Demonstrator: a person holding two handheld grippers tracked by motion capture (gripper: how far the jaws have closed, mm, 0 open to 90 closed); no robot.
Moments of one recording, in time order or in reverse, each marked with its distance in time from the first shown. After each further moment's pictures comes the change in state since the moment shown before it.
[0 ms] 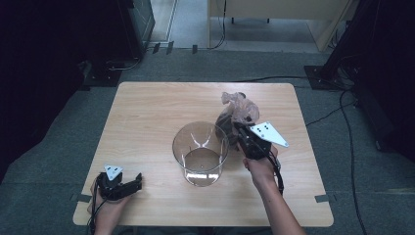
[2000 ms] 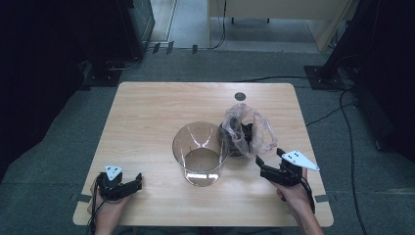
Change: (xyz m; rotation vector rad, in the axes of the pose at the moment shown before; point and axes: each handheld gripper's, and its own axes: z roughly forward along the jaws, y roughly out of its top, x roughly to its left) left arm 0.000 0.000 0.000 0.002 0.000 0.002; right arm -0.082 -0.076 -0.069 0.235 -0.060 0.035
